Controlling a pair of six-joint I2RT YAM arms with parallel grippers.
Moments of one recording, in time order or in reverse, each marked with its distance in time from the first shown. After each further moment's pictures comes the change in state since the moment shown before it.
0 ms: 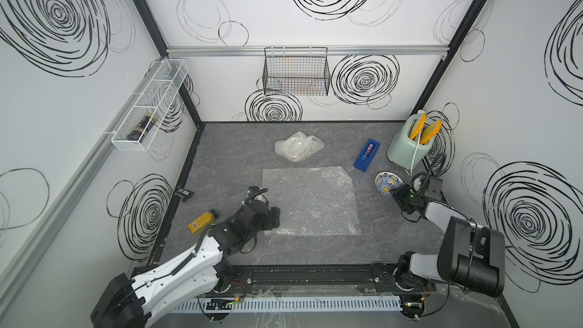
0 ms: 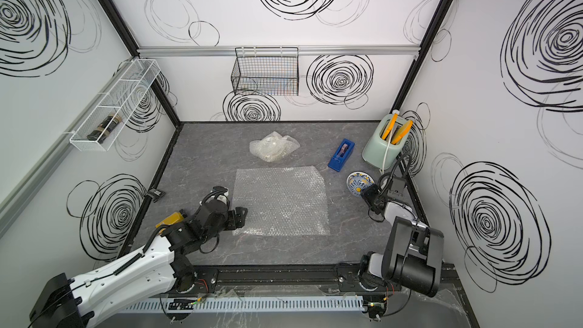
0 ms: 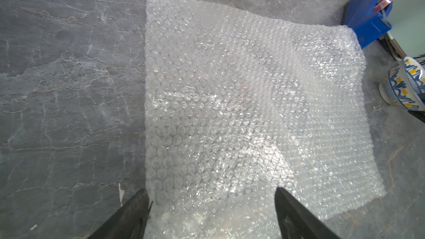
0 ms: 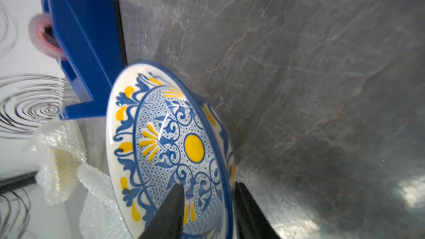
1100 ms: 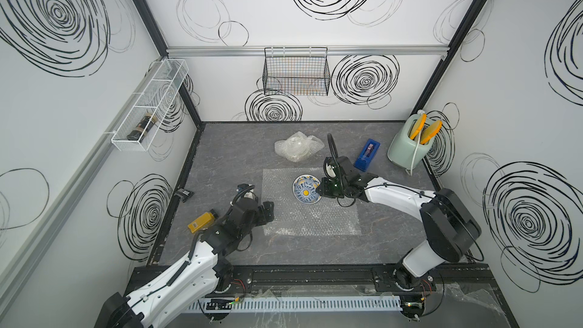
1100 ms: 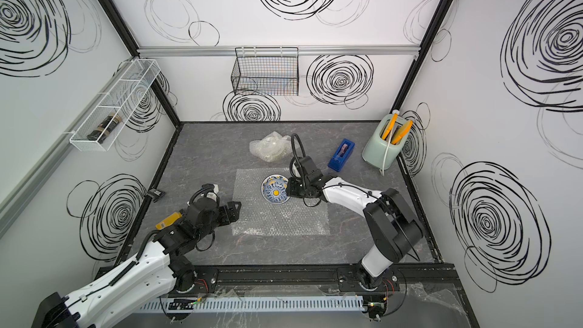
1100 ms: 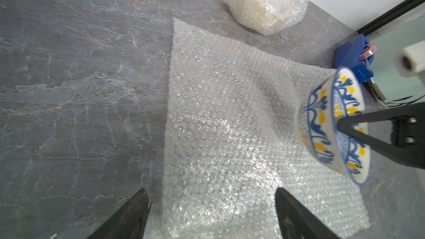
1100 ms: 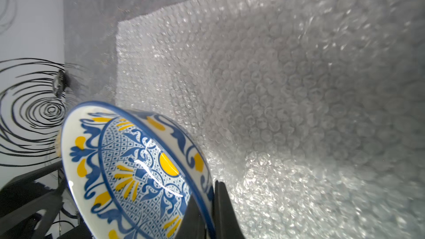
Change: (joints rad) left arm 0.140 -0.091 -0.036 0.038 0.056 -0.004; right arm 0.998 0.292 0.438 -0.133 0.136 0.057
